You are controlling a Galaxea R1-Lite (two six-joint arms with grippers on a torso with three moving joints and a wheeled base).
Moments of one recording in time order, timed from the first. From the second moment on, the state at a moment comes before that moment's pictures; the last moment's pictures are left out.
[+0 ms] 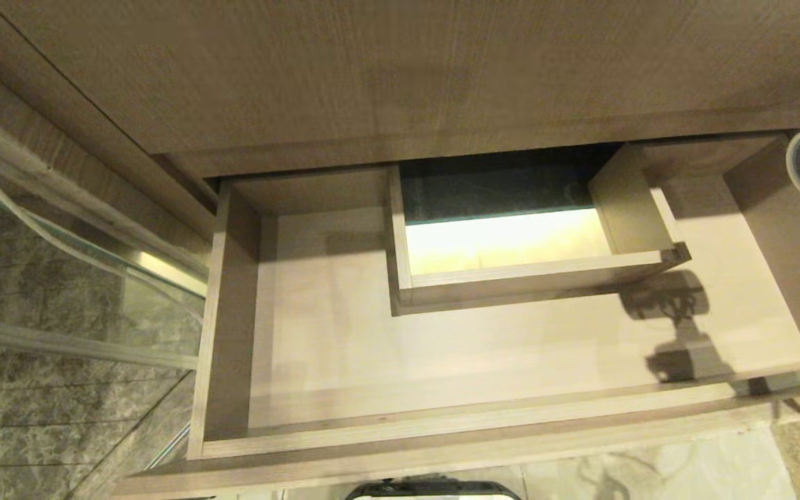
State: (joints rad) left arm 0.00 0.00 0.00 0.00 0.00 0.00; right arm -0.57 1.07 -0.87 -0.02 0.45 -0.55
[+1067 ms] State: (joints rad) left arm 0.00 0.00 0.00 0.00 0.00 0.00; right arm -0.57 1.03 -0.82 -0.02 0.45 -0.55
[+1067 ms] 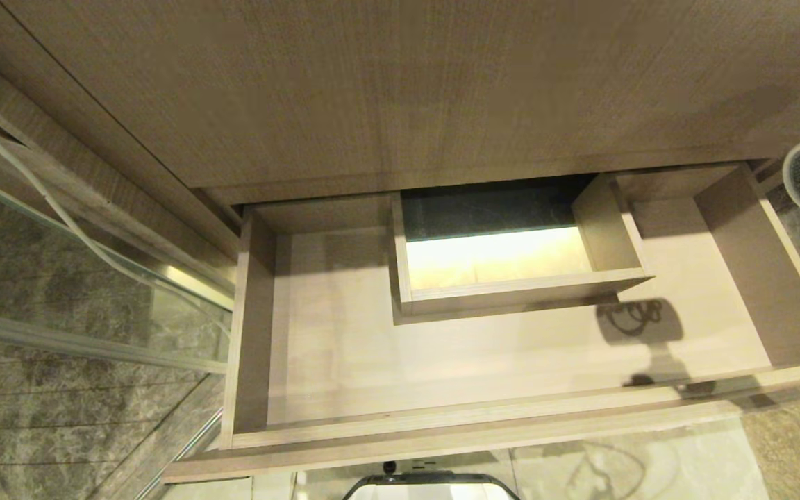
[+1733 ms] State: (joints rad) left arm 0.00 0.00 0.00 0.00 0.00 0.00; right arm -0.57 1.02 -0.79 -0.07 0.45 -0.54
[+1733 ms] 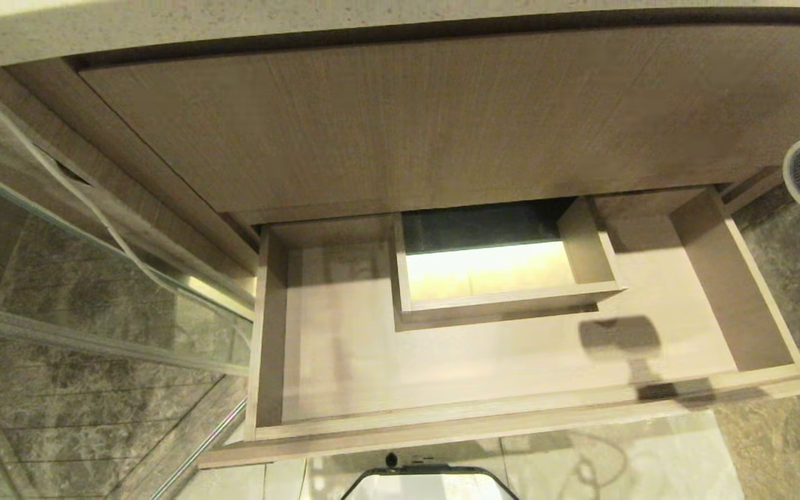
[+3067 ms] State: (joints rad) left arm 0.00 0.00 0.00 0.00 0.00 0.00; right arm -0.57 1.01 -0.78 -0.07 0.45 -0.56
